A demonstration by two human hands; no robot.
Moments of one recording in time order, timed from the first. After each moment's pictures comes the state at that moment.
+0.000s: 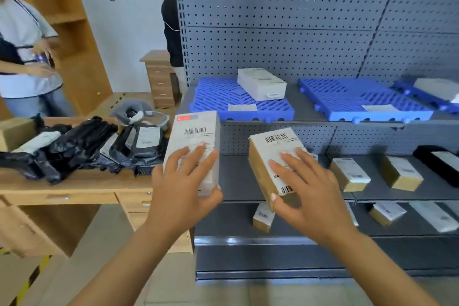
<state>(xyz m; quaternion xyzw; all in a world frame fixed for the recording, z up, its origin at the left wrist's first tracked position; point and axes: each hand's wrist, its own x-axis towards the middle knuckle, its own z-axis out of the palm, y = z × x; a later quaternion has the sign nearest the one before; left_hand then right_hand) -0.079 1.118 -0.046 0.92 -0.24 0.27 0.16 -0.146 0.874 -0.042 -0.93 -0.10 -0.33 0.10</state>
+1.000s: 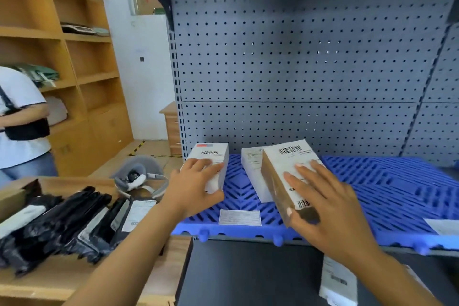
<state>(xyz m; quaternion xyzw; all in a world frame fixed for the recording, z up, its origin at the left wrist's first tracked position) 0.200 1.036 0.040 0.96 -0.21 0.15 0.06 0.086 0.768 0.030 -0.91 -0.13 -0.38 0.09</state>
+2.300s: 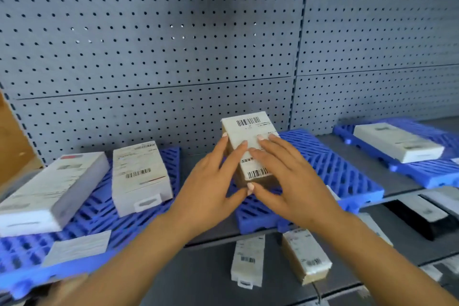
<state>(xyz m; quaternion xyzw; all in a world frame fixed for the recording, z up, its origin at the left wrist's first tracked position) 0.153 0.756 0.032 0.84 -0.46 0.20 0.21 0.074 0.575 0.032 -0.92 -0.11 -0.35 0.11</state>
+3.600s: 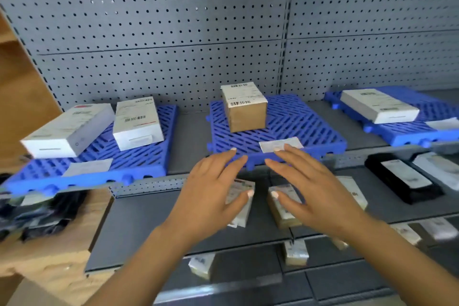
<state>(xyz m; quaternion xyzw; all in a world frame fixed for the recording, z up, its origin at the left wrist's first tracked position) 0.023 0.746 -0.015 0.86 -0.43 0.23 0.17 -0.055 0.523 -0.014 -0.95 -0.14 -0.26 0.08</state>
